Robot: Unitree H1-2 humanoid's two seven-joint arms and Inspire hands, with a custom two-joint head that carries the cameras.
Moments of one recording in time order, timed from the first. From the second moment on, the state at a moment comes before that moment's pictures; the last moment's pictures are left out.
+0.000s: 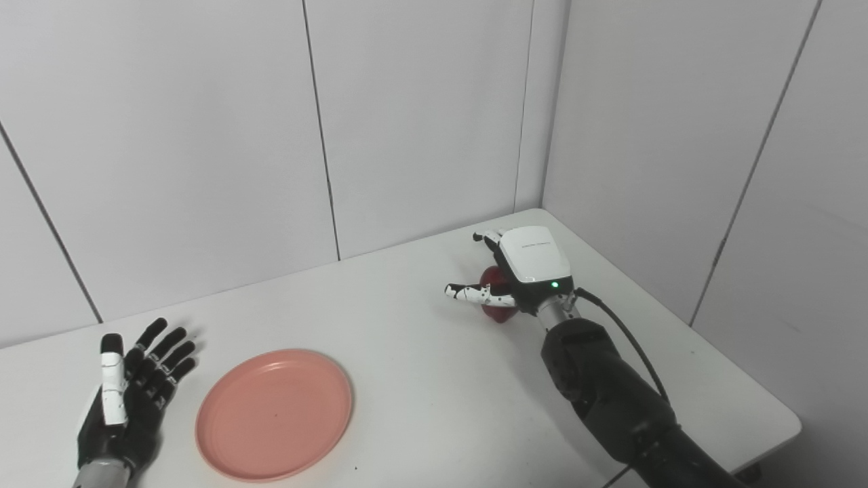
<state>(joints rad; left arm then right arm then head) -0.54 0.06 0.10 0.67 -0.29 0.01 -0.29 -0.34 -0.49 0.11 0.21 -1.00 0.22 -0.15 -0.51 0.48</state>
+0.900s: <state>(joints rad) -0.52 0.06 0.09 0.65 -0.28 0.01 -0.29 -0.34 -0.49 0.12 0.30 -0.95 0.25 -0.15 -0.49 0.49</state>
